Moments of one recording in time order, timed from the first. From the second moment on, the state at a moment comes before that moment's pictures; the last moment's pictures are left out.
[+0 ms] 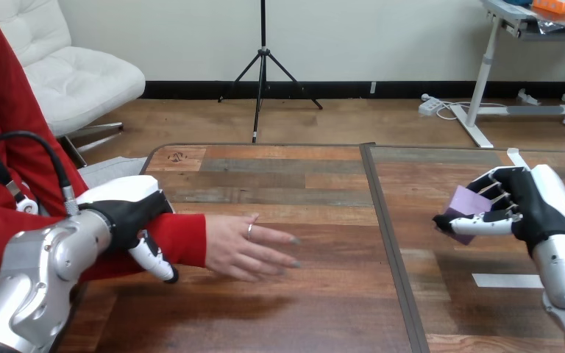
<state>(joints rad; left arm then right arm) -0.39 0.67 -0.33 0.21 0.66 0.17 -0.52 -0.57 -0.49 0.08 1.18 -0.31 -0.38 -0.18</state>
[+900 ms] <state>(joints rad) -0.39 0.61 -0.32 0.19 0.63 0.19 -0.51 -0.60 -0.39 0.11 1.18 -0.35 -0.36 -0.18</state>
